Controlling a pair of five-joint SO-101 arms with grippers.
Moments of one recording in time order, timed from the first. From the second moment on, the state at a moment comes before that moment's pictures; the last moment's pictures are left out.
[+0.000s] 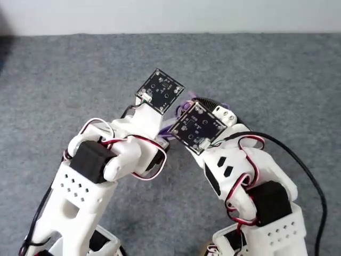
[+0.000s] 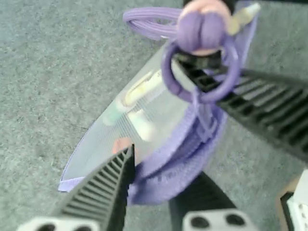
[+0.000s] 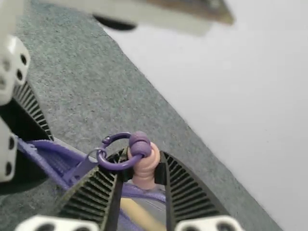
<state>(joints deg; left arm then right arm) 28.2 -33.5 13.1 87.8 -0.3 -25.1 -56.9 27.7 59.9 33.1</state>
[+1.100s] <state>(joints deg) 28.4 -33.5 20.5 74.8 6.8 -24.5 -57.0 27.7 59.9 33.2</state>
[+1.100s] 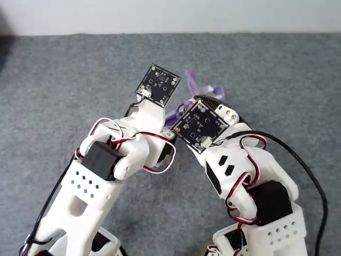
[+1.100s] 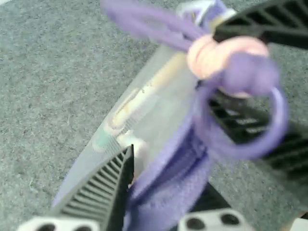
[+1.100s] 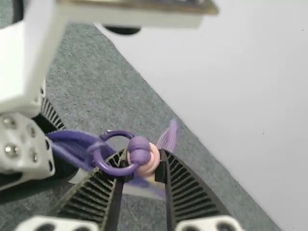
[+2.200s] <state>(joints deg) 26.9 -44.7 30.9 74.9 6.9 -10.1 -58.2 31.2 60.5 16.0</state>
